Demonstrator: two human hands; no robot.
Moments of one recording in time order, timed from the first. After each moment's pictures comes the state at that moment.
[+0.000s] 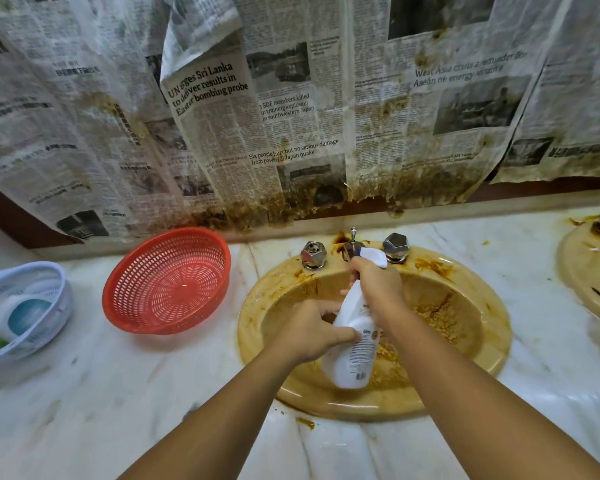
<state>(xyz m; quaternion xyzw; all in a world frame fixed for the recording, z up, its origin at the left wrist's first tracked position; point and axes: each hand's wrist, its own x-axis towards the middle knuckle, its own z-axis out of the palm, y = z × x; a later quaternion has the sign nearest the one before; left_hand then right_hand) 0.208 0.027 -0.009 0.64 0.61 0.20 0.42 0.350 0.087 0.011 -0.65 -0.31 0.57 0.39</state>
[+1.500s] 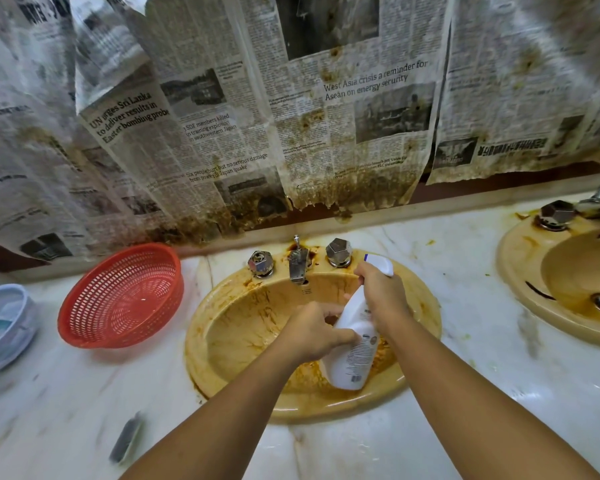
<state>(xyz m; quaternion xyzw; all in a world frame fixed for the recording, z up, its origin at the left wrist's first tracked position) 0.350 0.044 -0.005 0.65 0.63 0.14 0.39 0.496 0.092 0.001 -0.64 -0.25 0.59 0.42</state>
